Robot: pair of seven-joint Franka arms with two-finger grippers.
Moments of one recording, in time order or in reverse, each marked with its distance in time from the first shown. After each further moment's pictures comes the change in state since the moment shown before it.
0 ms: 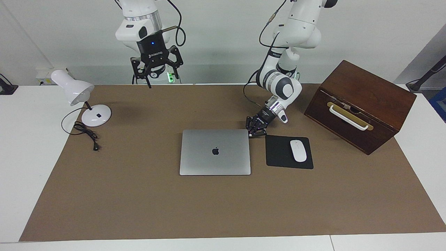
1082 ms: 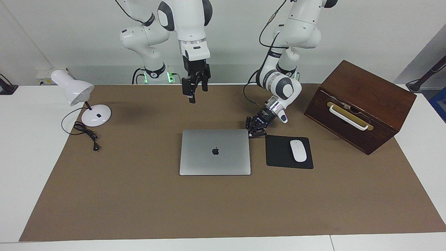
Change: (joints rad) left arm 0.000 0.000 0.000 -0.002 -0.009 -0.004 0.016; right arm 0.275 0.021 0.002 -0.299 -0.269 0.354 -0.306
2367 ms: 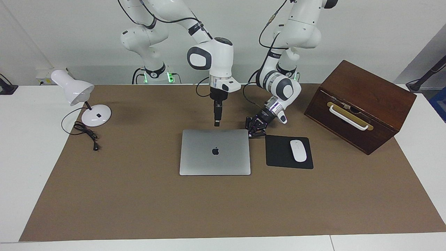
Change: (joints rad) left arm 0.000 0.010 0.003 0.001 -0.017 -0.024 0.005; right arm 0.115 0.253 -0.001 -0.100 -0.370 0.255 0.048
